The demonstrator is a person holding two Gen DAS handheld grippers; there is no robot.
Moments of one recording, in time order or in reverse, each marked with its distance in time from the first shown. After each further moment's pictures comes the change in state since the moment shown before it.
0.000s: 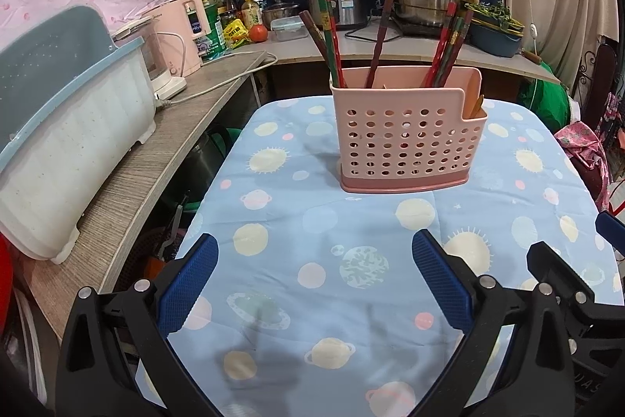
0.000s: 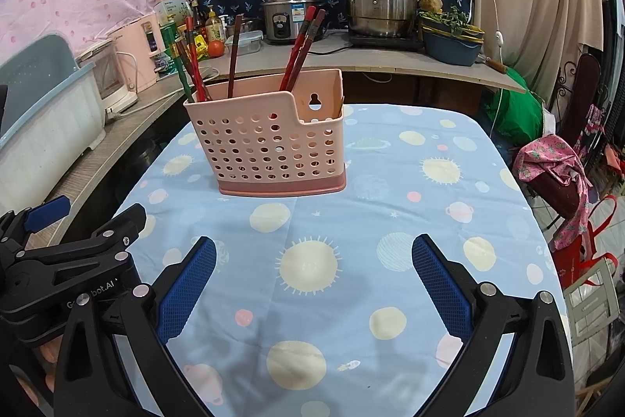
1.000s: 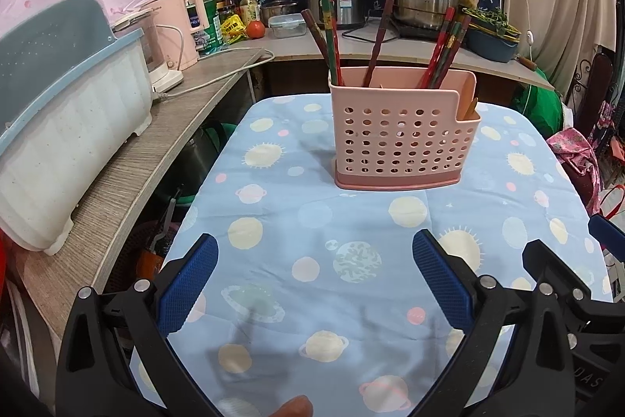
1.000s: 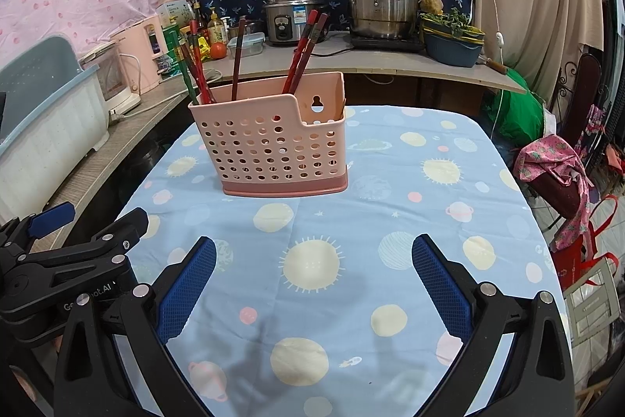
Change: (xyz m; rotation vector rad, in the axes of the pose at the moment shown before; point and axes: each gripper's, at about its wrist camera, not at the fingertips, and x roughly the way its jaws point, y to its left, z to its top) left arm -0.004 0.008 -0.002 -0.031 0.010 -0.039; right arm -0.005 0.003 0.002 -0.003 -0.006 0.003
